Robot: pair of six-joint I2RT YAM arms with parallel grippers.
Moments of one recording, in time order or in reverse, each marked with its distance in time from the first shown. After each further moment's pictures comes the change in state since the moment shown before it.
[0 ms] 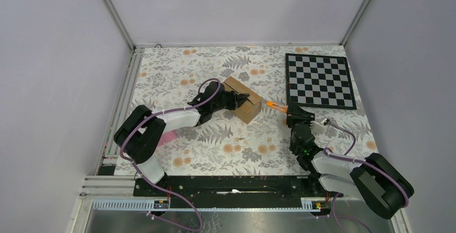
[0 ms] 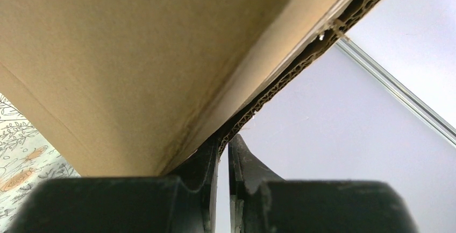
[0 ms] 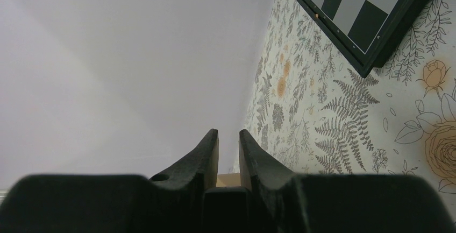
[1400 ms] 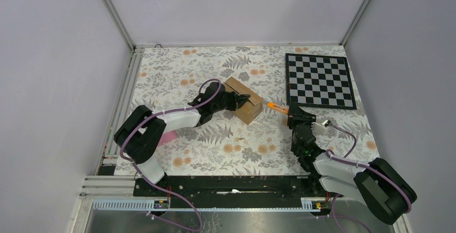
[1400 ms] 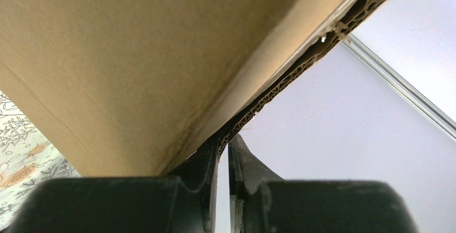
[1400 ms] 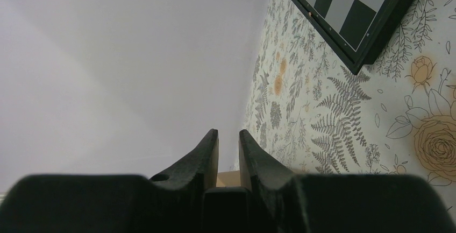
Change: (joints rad) left arm -0.006 0.000 -0.003 0.003 0.010 0.000; right arm -0.011 -0.063 -0.014 -0.075 -0.014 0.032
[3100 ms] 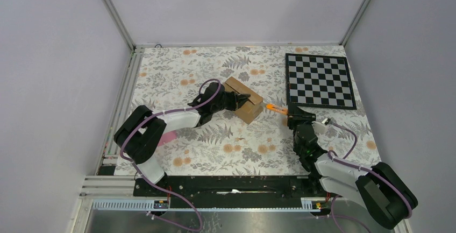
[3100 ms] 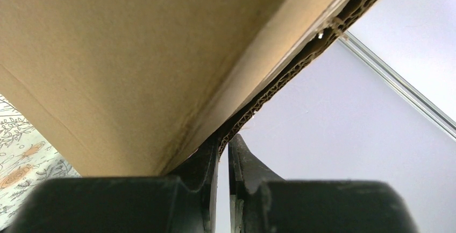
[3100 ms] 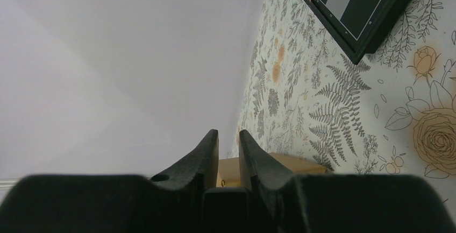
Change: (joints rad) left arm -0.001 -0.001 -0.011 0.030 0.001 -0.003; right arm -0.044 -0.050 -0.005 -0.056 -0.105 0.001
